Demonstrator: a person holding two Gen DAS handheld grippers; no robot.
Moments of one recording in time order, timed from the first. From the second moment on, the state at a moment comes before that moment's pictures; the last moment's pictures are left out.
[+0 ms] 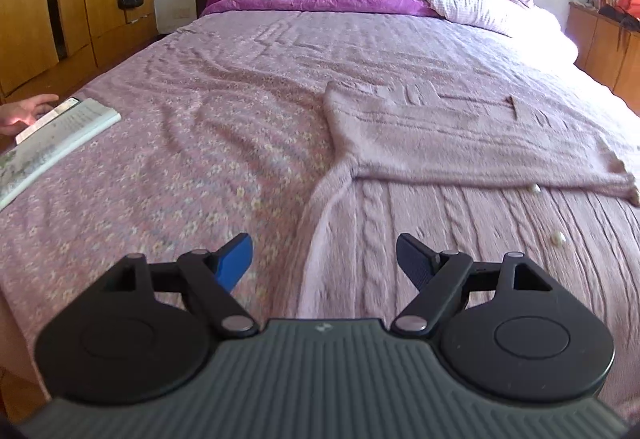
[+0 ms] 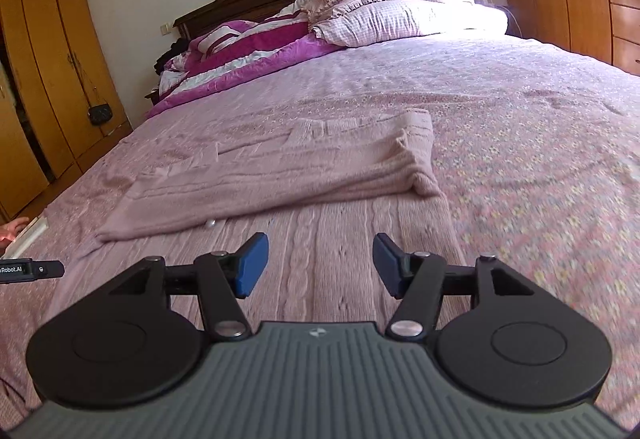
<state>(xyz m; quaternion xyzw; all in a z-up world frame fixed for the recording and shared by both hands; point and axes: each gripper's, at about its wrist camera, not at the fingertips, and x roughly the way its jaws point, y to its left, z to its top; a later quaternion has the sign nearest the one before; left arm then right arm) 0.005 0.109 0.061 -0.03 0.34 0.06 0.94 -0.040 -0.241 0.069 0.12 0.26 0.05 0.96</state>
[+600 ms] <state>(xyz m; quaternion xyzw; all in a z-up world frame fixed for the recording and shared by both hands) -0.059 0.064 0.037 0.05 0.39 -0.02 0.92 -0.121 -0.221 0.064 -0.01 0.29 0.08 0.95</state>
